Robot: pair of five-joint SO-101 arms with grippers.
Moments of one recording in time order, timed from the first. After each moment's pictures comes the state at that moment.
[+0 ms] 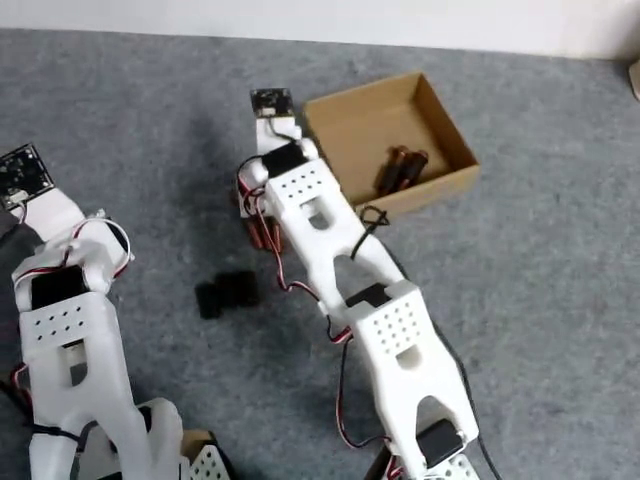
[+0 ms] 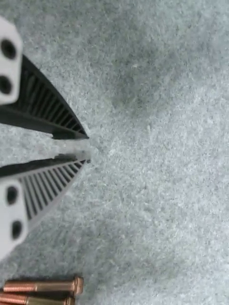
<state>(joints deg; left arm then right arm) -27.2 -39.6 52.5 41.7 15.6 -36.8 47.8 -45.9 73.1 -18.5</state>
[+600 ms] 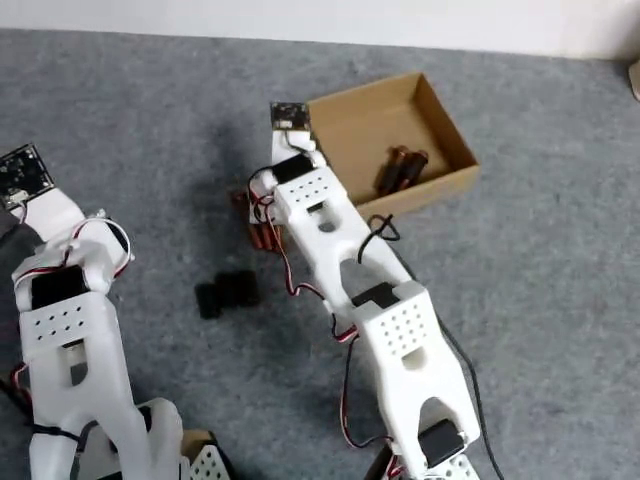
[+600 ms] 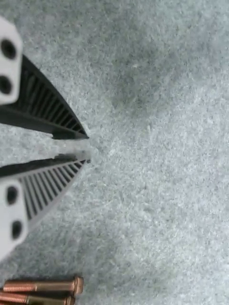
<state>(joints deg) -27.2 -39.6 52.5 41.7 15.6 -35.4 46.4 -34.3 65.4 -23.3</state>
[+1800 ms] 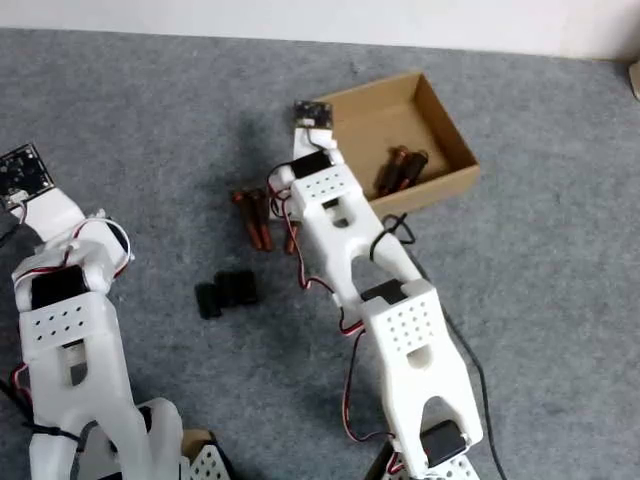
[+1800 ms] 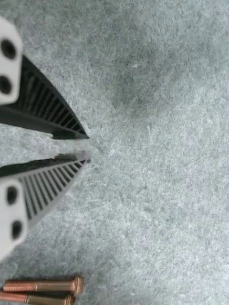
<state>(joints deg) -27.2 -39.6 53.0 41.7 15.6 -34.8 48.1 -33.5 66.2 -23.3</state>
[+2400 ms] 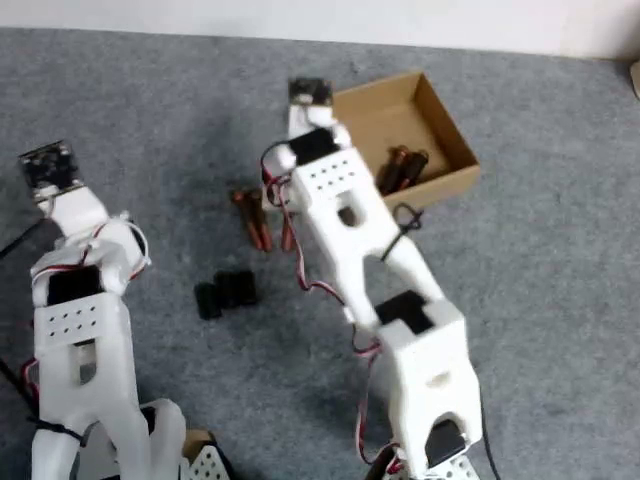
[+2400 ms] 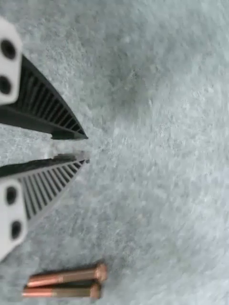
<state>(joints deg) -21.1 -39.6 54.6 40.3 10.0 -35.5 28.7 -33.3 80.7 -23.3</state>
